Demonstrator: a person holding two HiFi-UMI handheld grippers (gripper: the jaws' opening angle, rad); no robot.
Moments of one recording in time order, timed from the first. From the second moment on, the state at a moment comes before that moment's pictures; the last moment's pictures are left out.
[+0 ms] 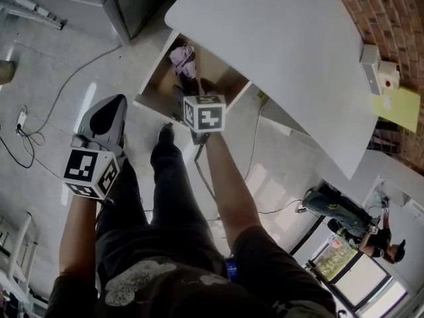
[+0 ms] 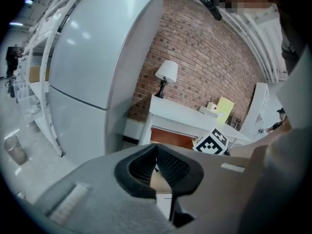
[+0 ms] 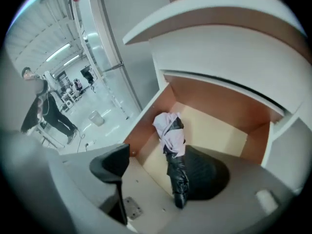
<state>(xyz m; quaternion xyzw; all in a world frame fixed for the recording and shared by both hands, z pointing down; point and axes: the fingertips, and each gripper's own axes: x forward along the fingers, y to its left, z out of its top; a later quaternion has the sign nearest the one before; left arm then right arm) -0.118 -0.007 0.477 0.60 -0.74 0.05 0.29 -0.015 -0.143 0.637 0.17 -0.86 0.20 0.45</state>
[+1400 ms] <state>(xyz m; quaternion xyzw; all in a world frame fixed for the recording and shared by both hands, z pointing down) -0.024 0.042 0.349 0.84 -0.50 0.09 0.18 0.135 0.000 0.387 0.51 -0.80 0.21 0.23</state>
